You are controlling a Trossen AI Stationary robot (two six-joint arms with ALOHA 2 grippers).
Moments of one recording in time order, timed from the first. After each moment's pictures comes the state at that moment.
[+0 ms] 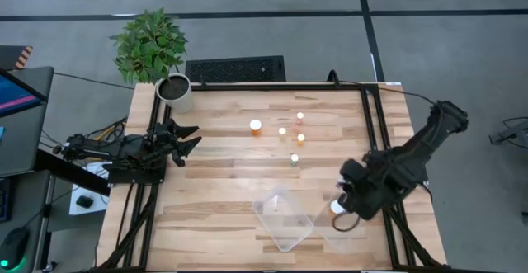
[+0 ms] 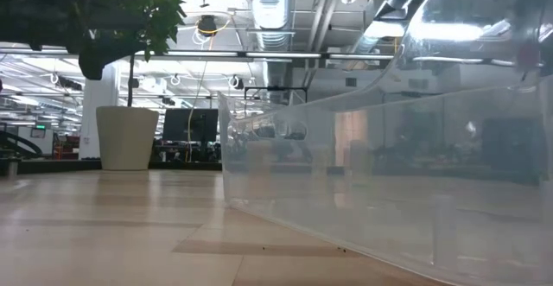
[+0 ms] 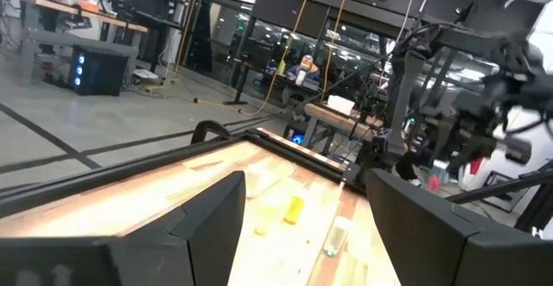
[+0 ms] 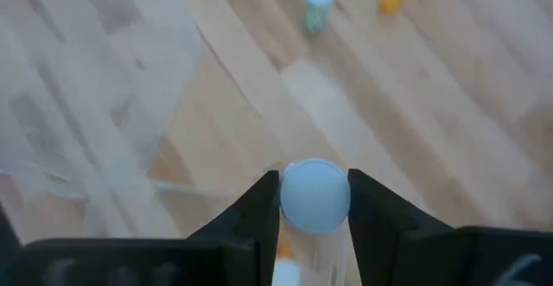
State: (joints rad) left arm -0.17 0.02 0.07 0.07 -0.56 -0.30; right arm 0.75 1.29 1.17 -1.29 0.49 1.33
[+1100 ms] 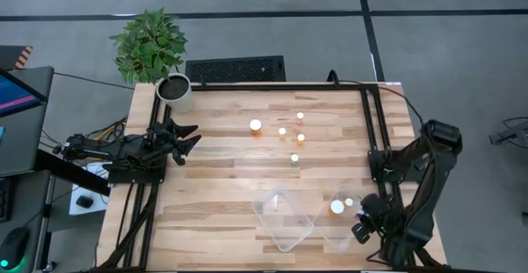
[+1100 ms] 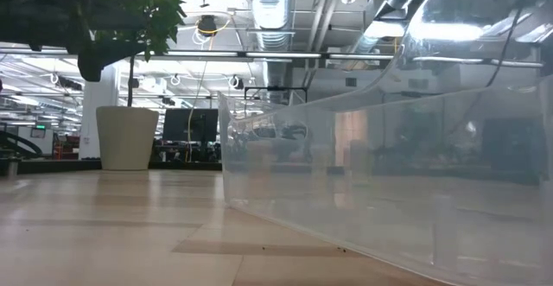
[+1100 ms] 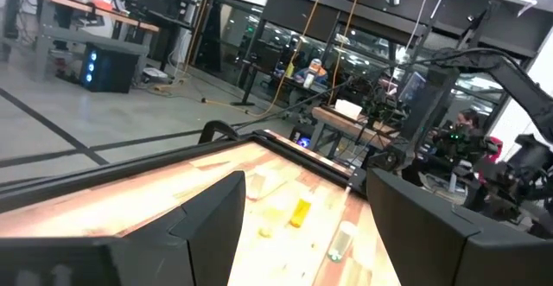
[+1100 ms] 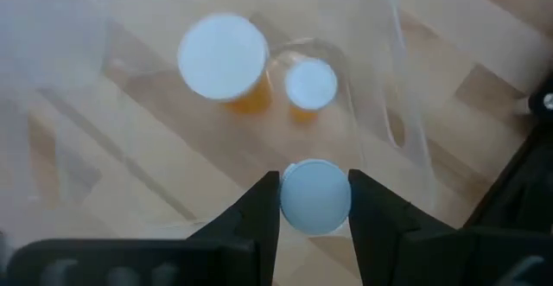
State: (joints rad) left arm -0.17 0.02 0.07 0.07 -0.59 -0.33; right arm 1.18 1.58 1.10 -1.26 0.39 2.14
